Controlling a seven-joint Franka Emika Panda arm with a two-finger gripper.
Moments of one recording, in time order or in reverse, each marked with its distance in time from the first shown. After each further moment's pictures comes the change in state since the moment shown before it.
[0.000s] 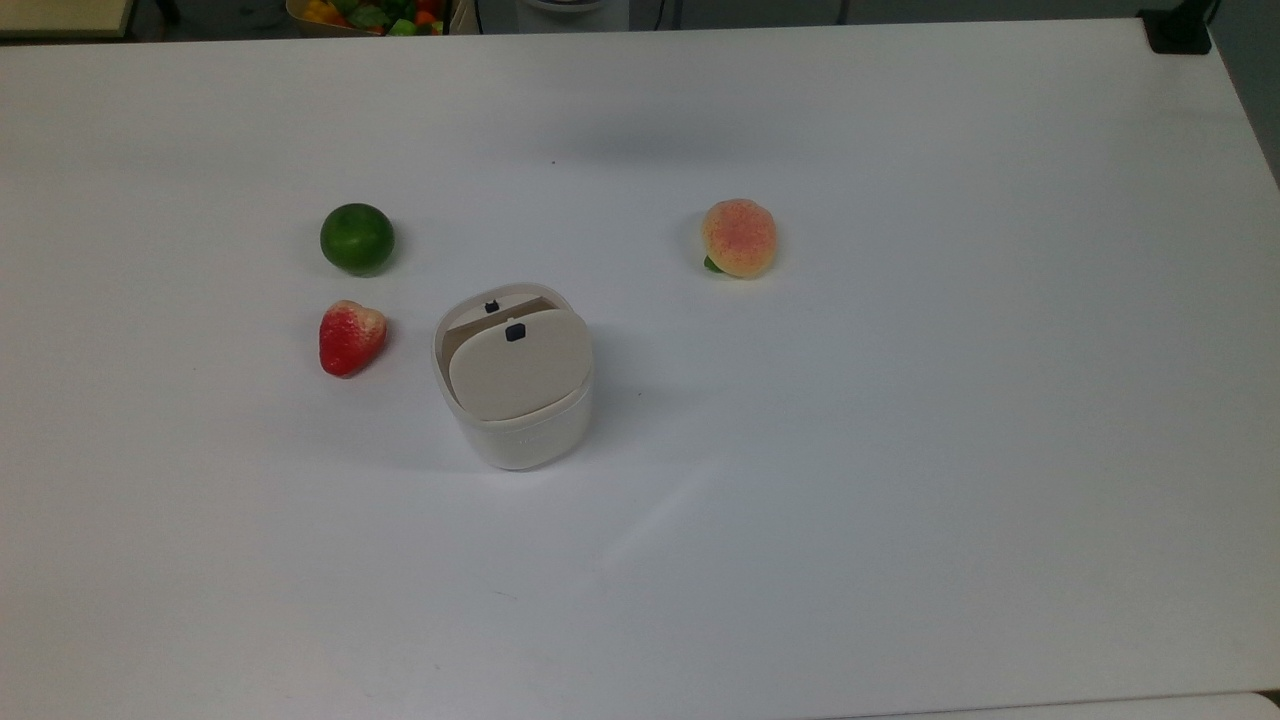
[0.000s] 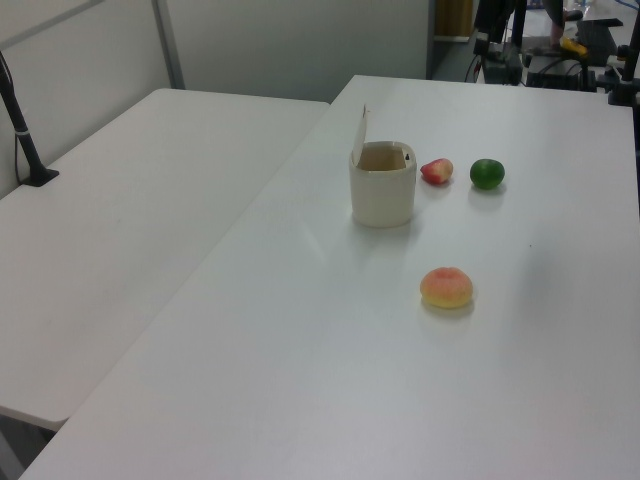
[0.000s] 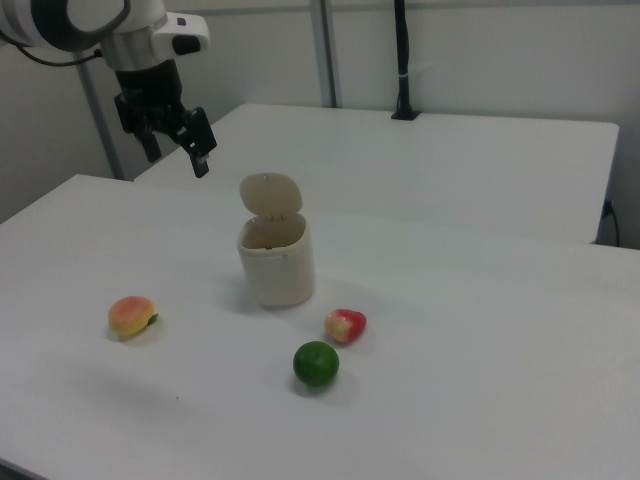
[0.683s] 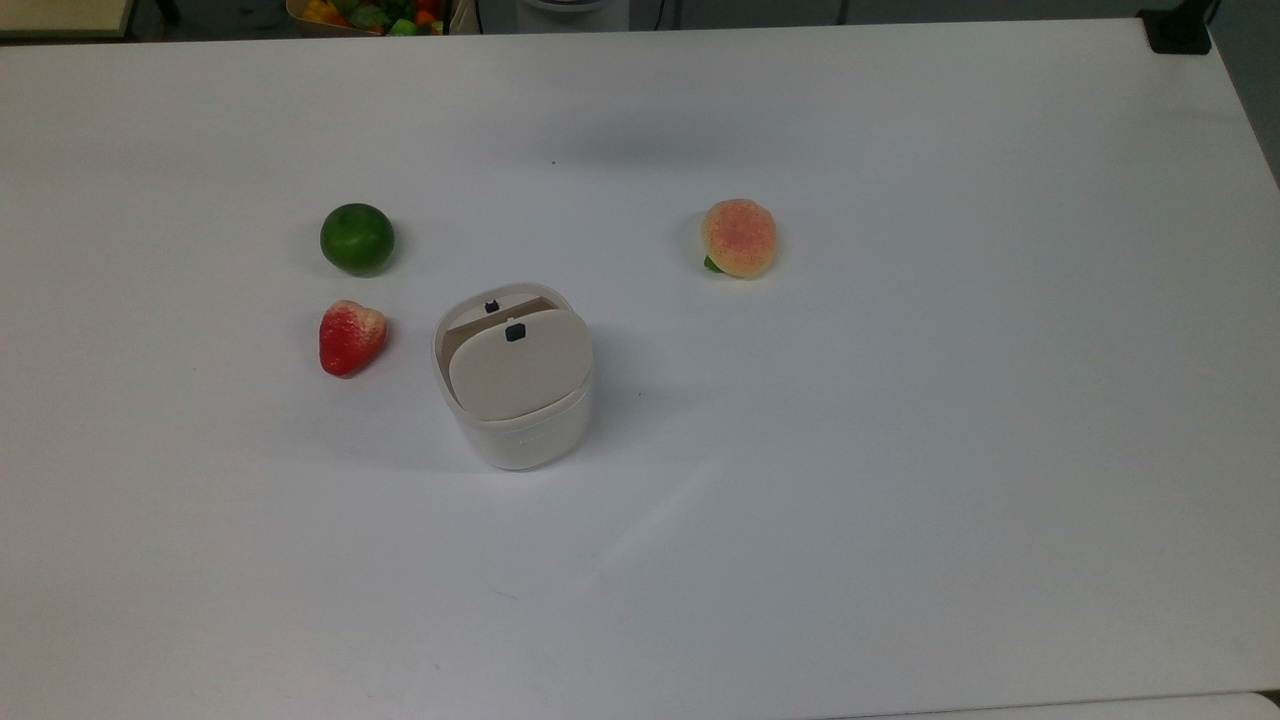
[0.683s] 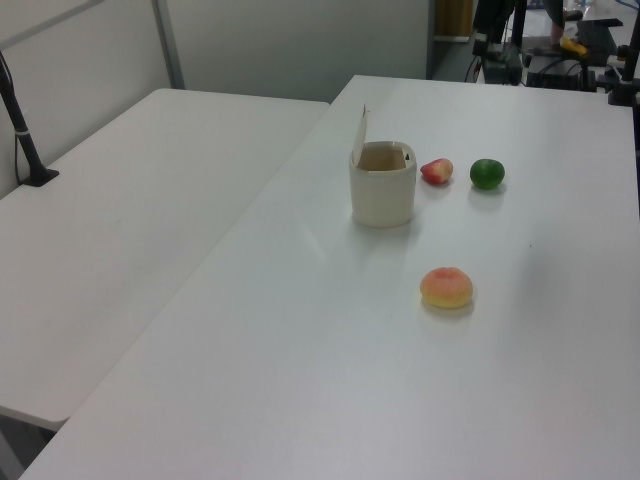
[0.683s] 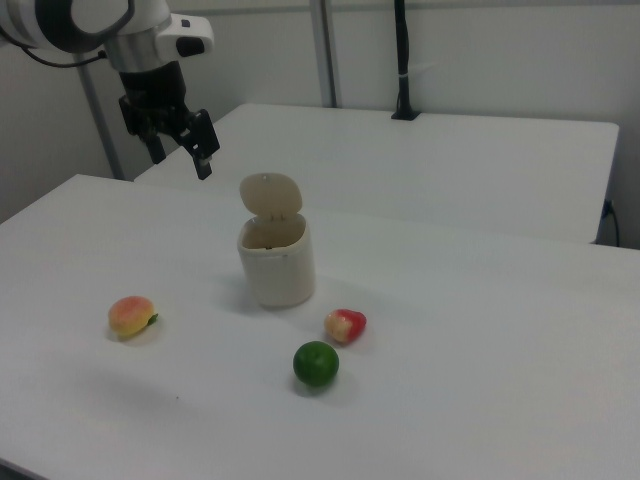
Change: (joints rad) arm -0.008 0.004 -0.001 0.000 -0.001 0.003 0.001
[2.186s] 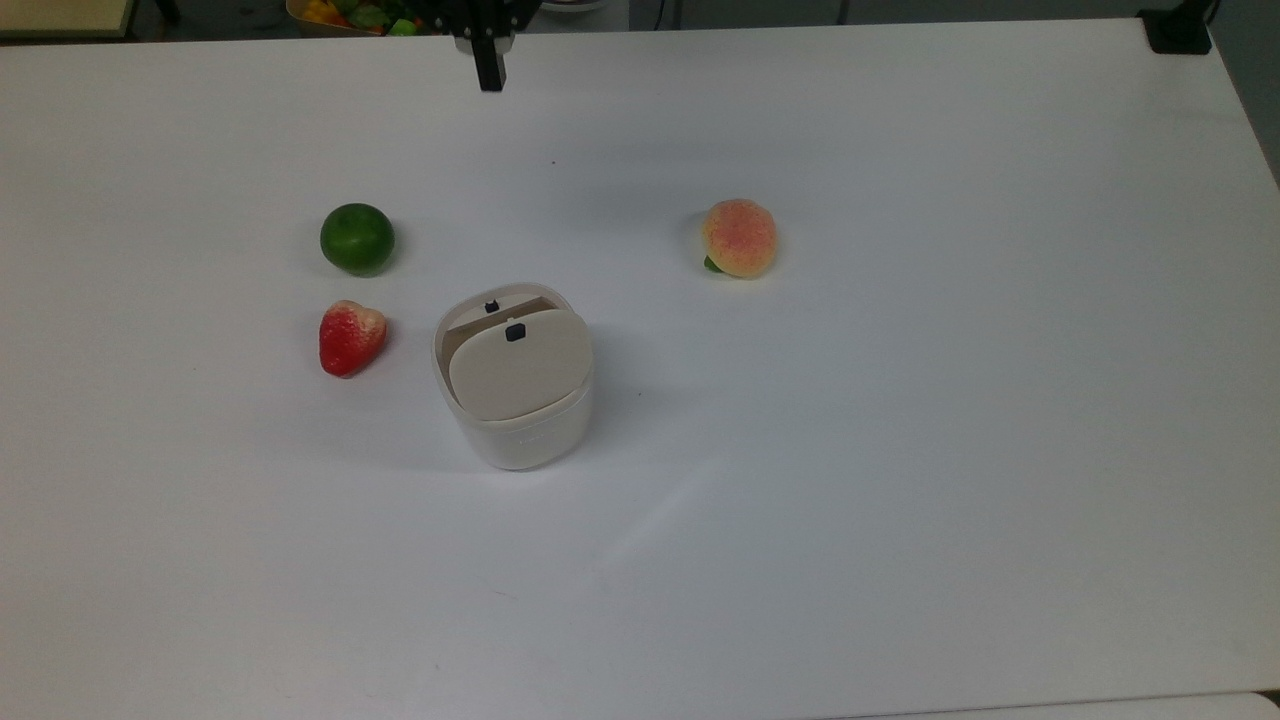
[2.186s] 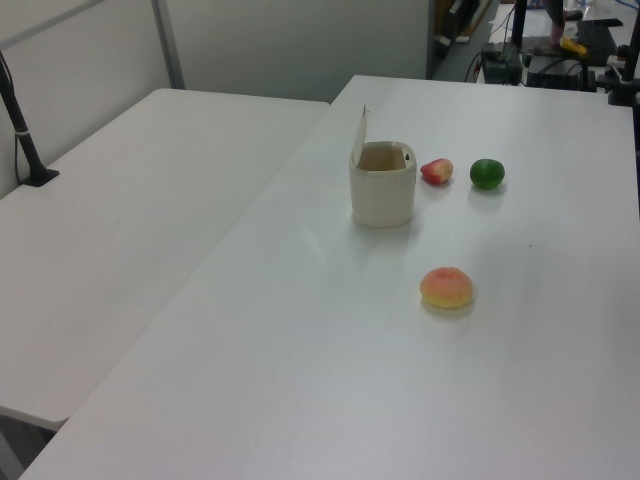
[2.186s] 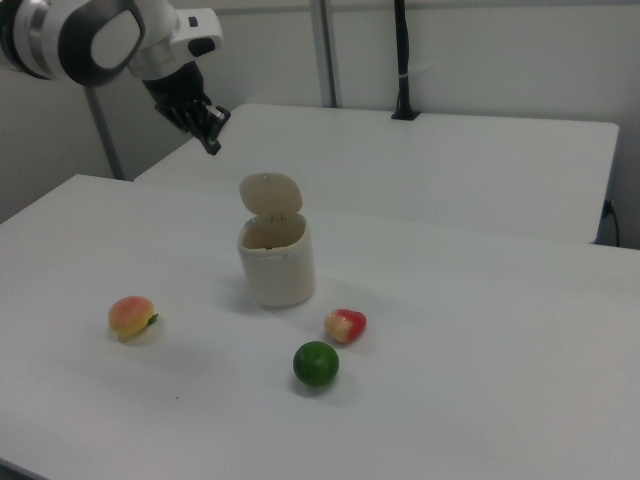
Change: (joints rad) arm 0.012 0.030 0.019 -0.076 0.011 0.379 -0.001
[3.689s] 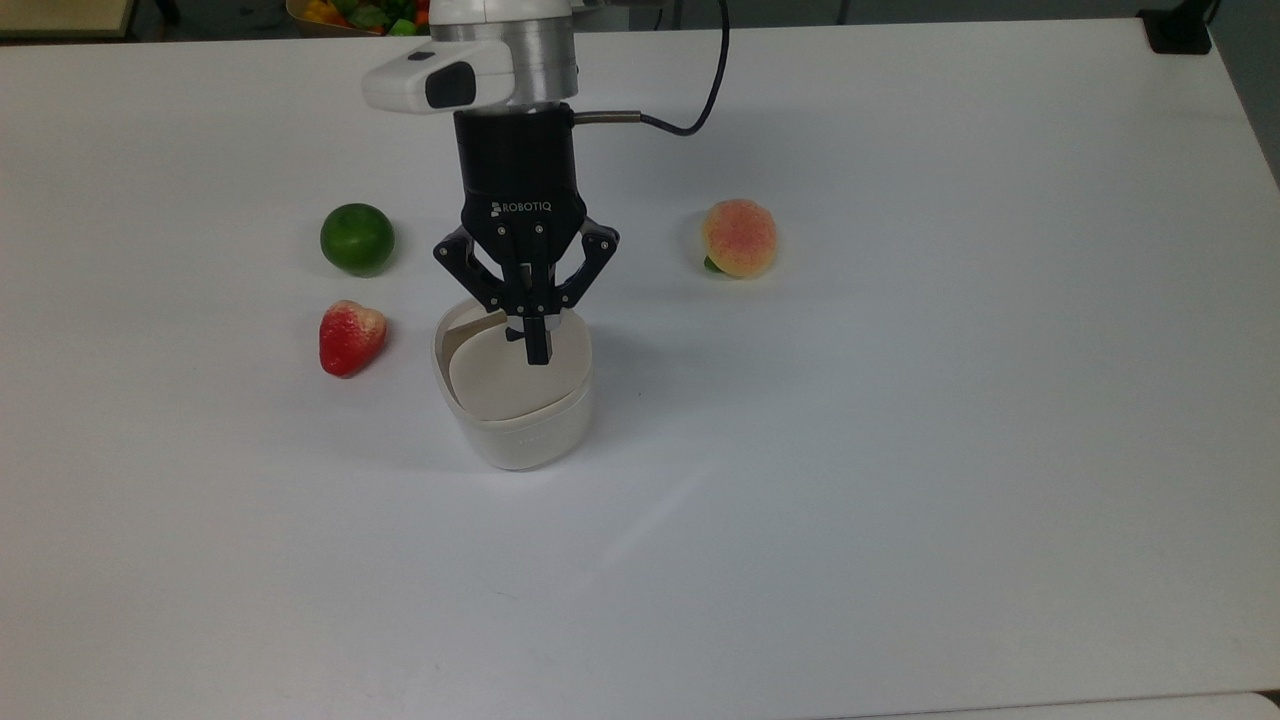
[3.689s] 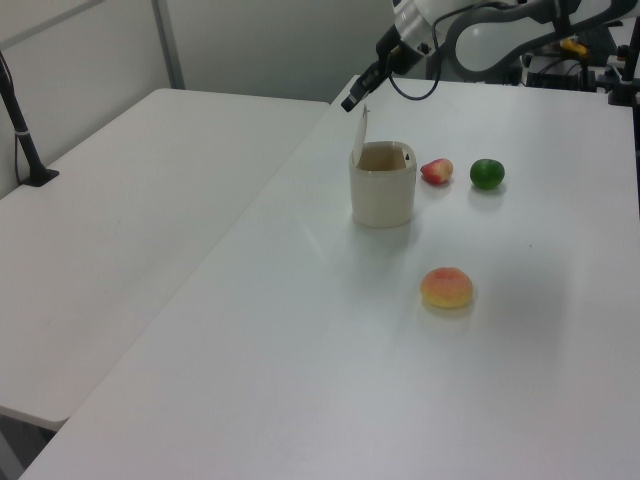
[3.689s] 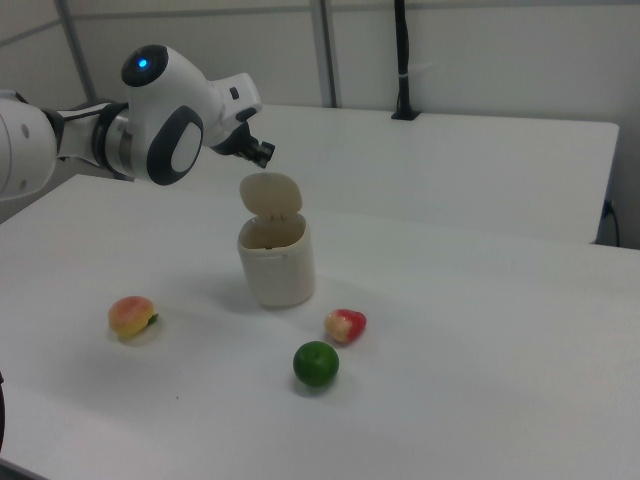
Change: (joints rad) arm 0.044 0.318 0.028 -0.030 -0.004 0.694 0.000
